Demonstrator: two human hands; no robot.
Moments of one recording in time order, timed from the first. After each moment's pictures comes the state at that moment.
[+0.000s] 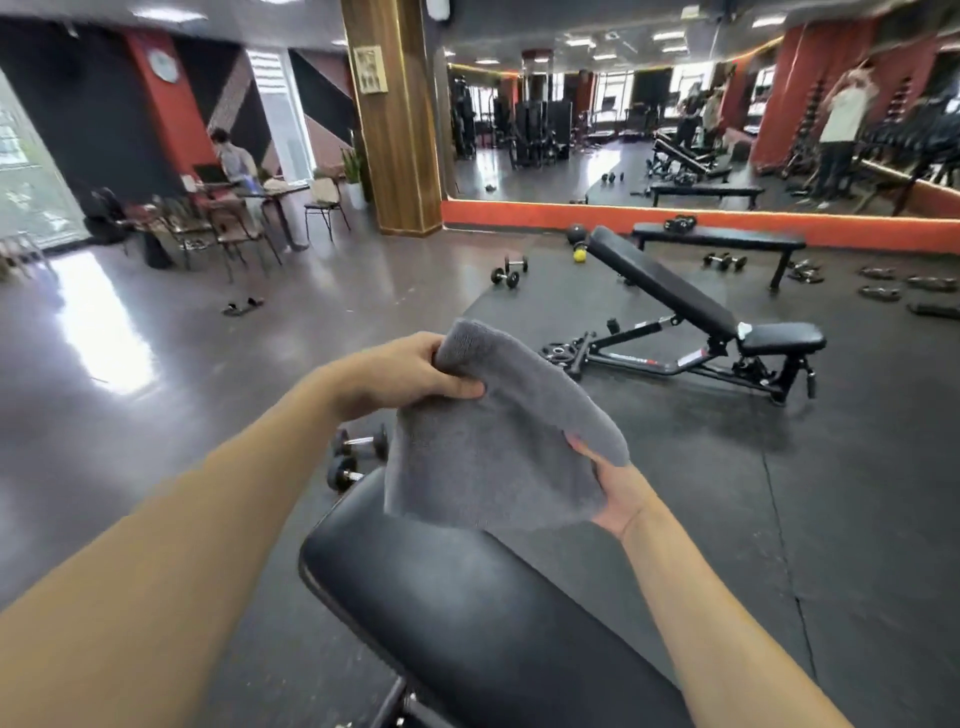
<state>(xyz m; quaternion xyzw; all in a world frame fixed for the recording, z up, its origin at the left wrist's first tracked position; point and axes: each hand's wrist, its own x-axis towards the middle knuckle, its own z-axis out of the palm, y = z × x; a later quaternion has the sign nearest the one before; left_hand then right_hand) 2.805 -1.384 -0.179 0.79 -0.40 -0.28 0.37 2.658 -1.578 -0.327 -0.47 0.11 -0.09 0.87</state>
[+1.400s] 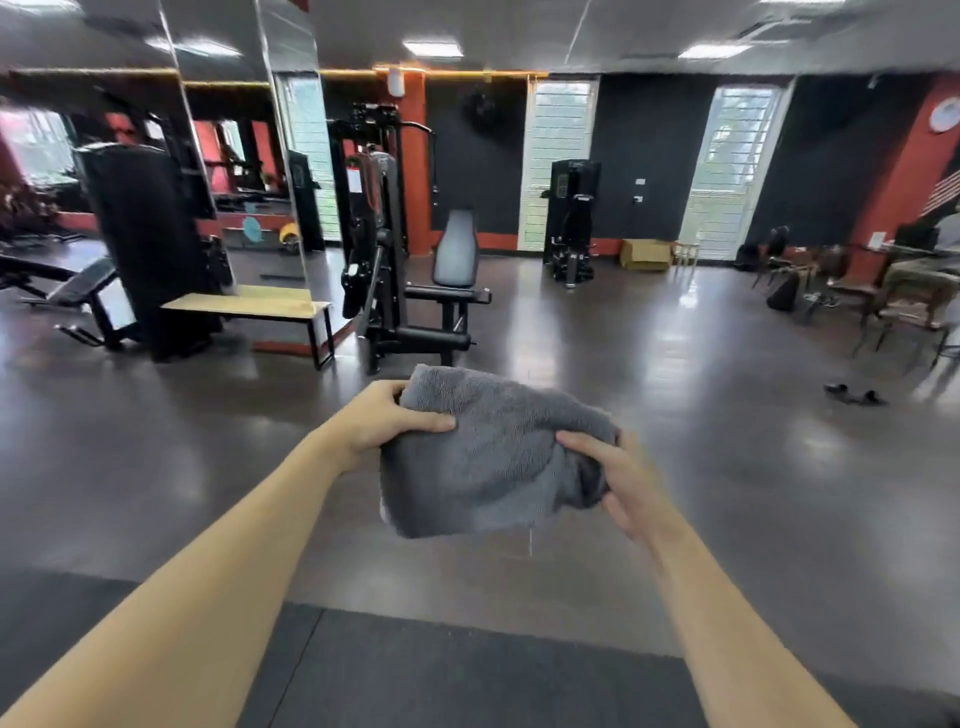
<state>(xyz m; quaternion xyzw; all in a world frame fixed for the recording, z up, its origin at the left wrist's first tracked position) 2.975 -0.454 -0.202 0.79 0.22 0.13 0.56 3.131 -0.692 -0.251 -0.56 -0.25 0.23 0.76</state>
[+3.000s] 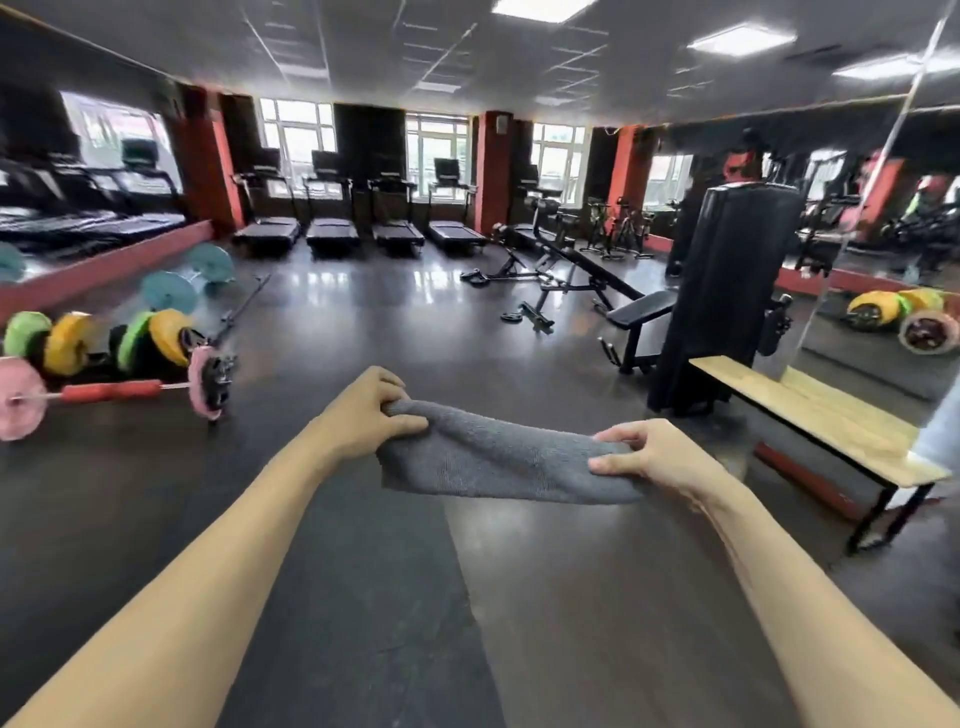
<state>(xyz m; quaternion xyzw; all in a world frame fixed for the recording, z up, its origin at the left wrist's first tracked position) 2.579 0.470 -0.193 0.65 0.66 0.33 0.15 2.924 0.555 -0.212 -0.46 -0.72 0.43 0.28</state>
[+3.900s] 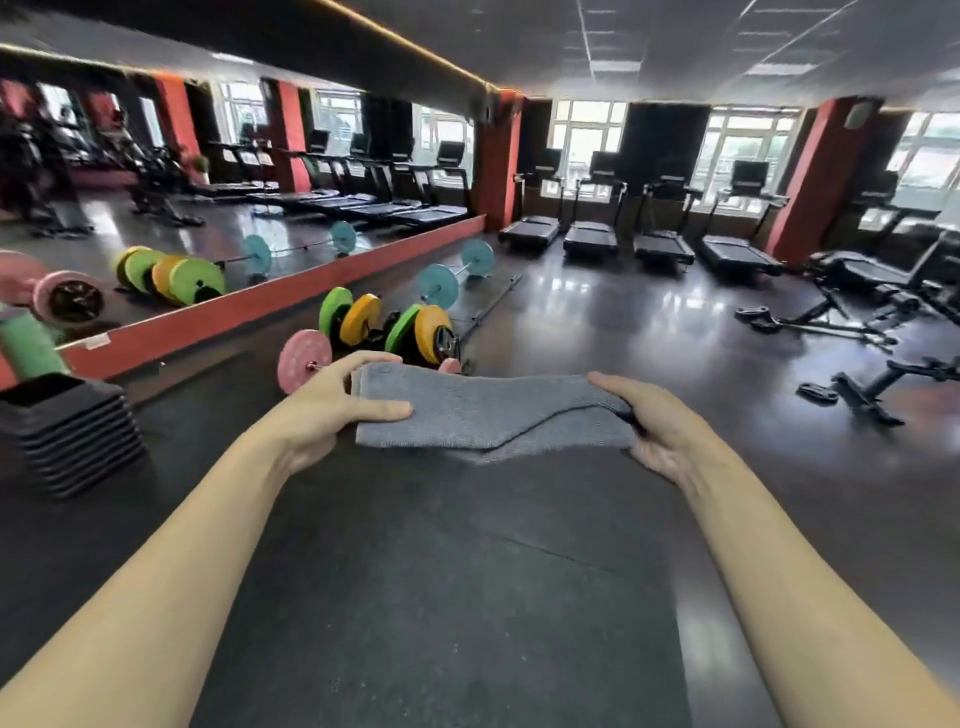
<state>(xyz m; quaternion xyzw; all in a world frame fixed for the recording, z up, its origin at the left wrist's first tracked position) 1.942 0.701 -0.170 0.31 0.67 0.63 0.24 2.147 0.969 -0.169 -0.22 -0.59 0.75 0.19</state>
